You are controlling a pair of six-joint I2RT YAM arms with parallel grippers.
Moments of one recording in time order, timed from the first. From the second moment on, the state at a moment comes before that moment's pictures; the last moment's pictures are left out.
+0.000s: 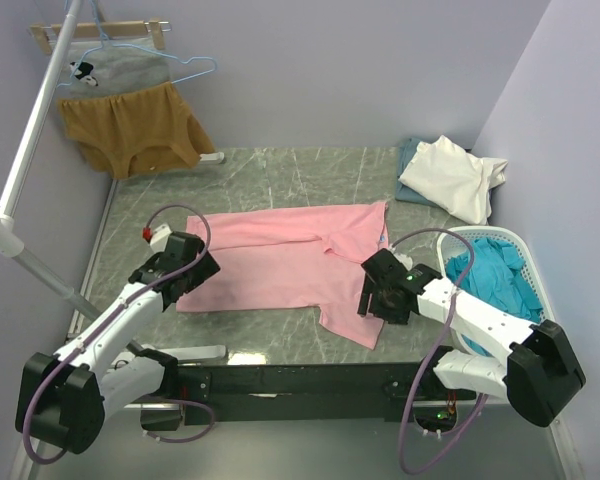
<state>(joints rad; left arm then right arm) -0.32 1.03 0.61 -0.50 -0.33 -0.86 0.63 1.12 0.64 -0.80 0.17 0.87</state>
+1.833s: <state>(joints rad) 0.43 1.07 0.54 -0.27 0.18 -0.71 0.61 1.16 0.67 -0.74 0.19 0.79</state>
